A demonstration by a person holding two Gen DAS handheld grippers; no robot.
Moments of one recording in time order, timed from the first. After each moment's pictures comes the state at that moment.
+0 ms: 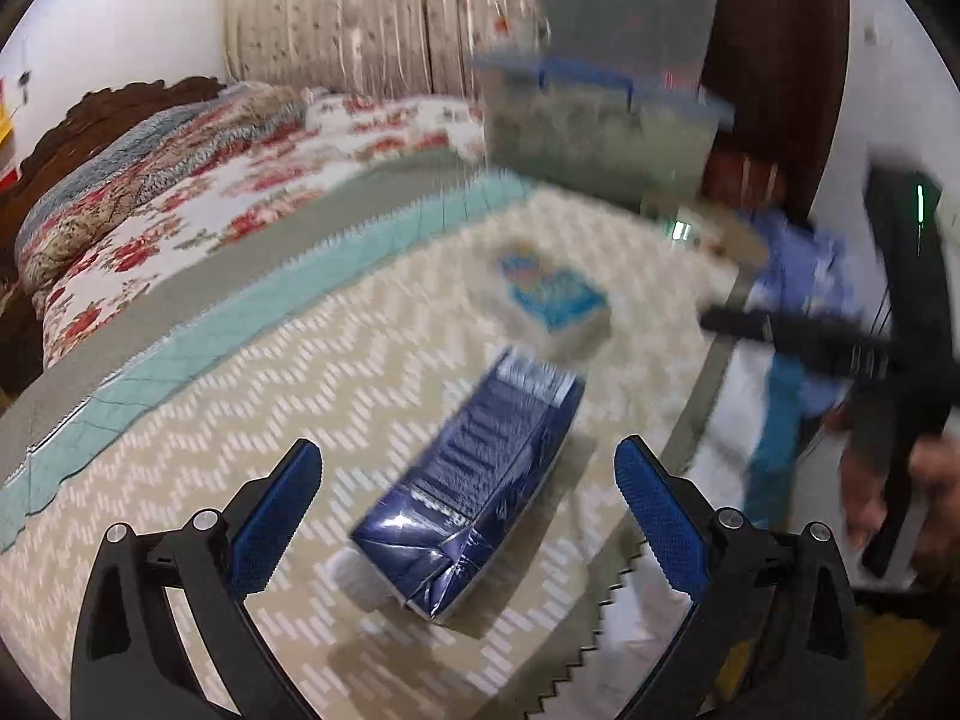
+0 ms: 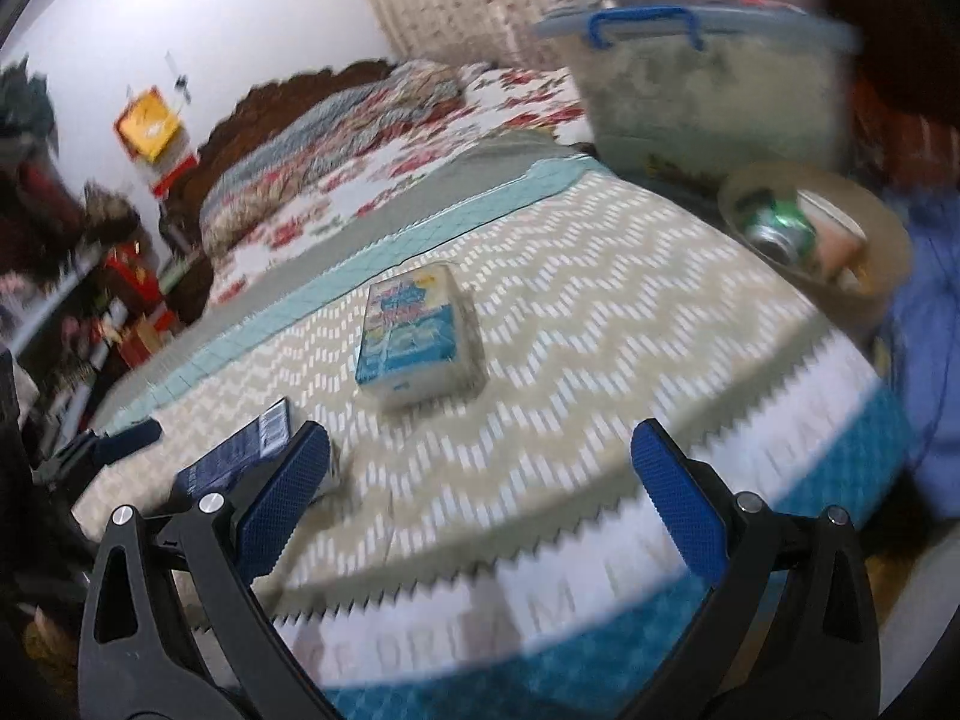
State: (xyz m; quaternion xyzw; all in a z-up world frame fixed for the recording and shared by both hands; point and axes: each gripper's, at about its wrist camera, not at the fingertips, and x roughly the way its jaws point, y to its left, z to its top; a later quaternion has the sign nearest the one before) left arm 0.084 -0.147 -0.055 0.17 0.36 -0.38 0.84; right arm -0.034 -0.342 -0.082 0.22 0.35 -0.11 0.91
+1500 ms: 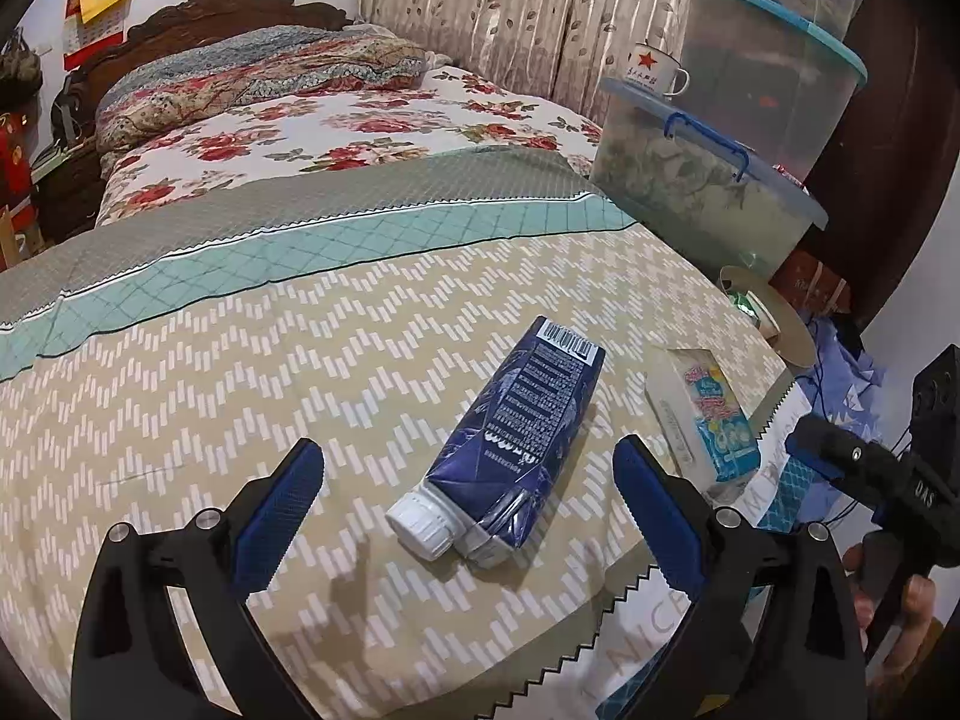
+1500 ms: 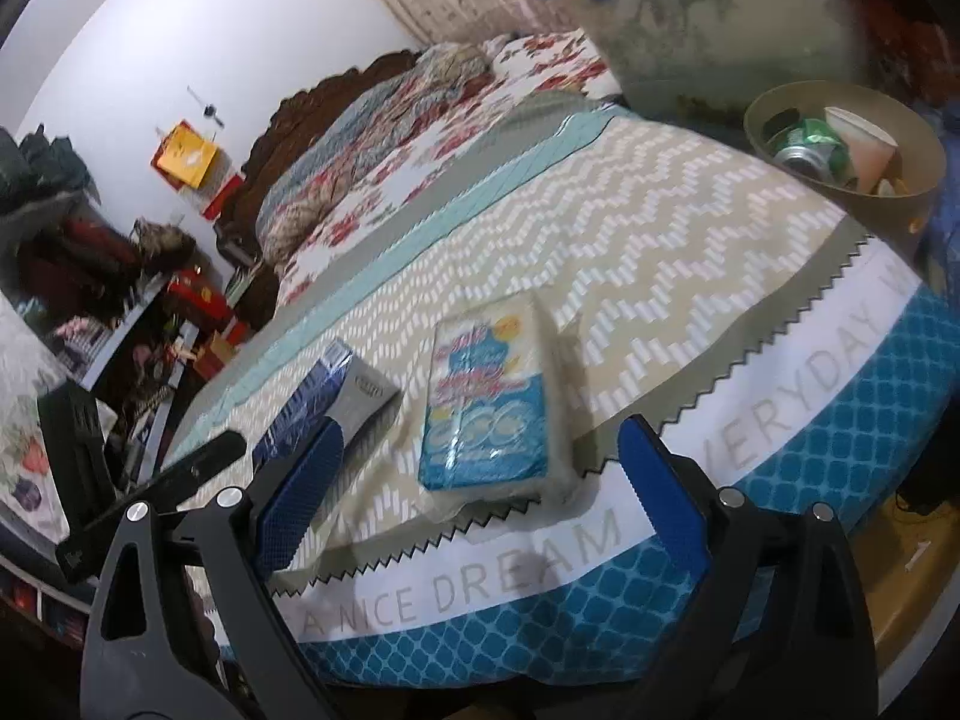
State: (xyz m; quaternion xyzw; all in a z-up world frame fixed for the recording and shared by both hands) left arm 0.096 -0.100 -0.047 0.03 0.41 -0.28 0.87; right arm -0.089 -0.354 -0.096 0.33 0.33 -0.04 0.89
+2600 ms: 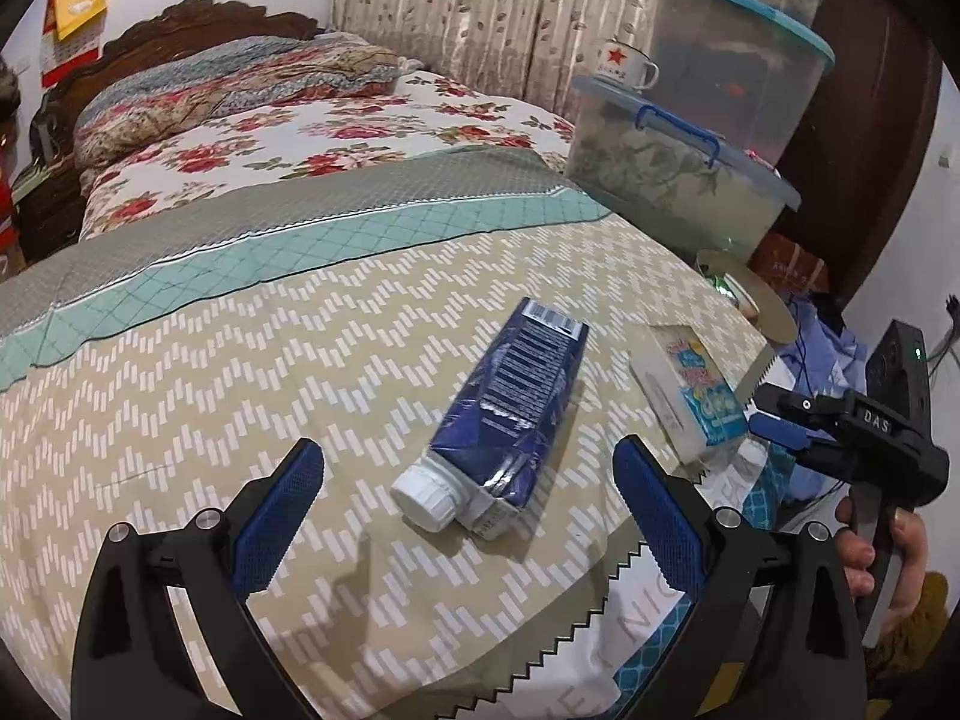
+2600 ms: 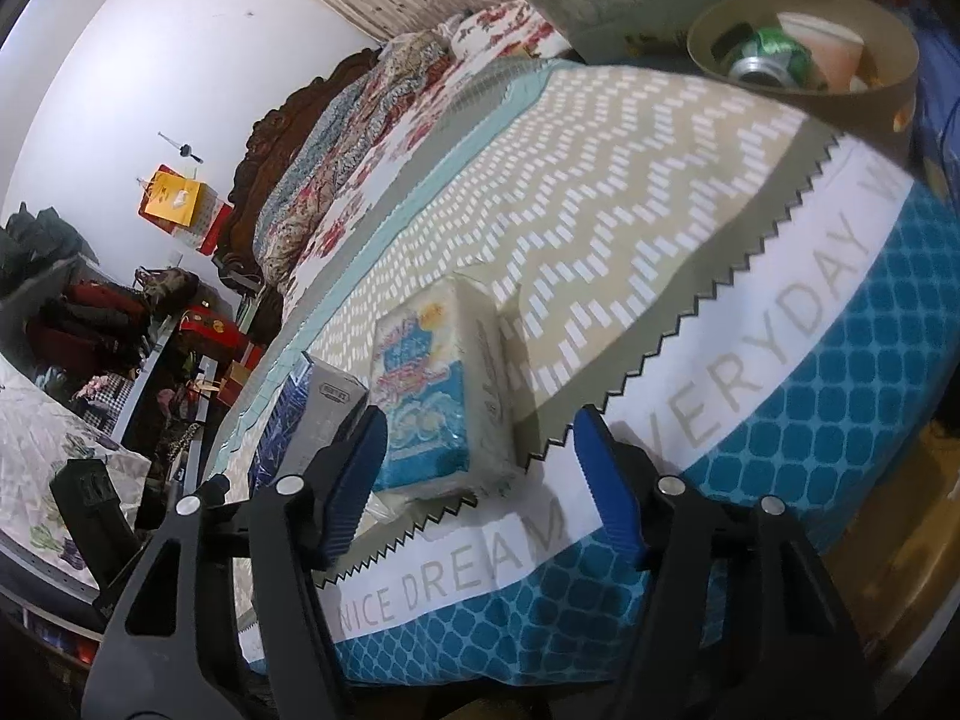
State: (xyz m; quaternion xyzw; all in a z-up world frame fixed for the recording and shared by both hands) left arm 0.084 -0.093 -0.050 0.05 0.40 -0.32 0.86; right arm -0.086 -0.391 -0.133 0.41 0.35 -0.03 0.84
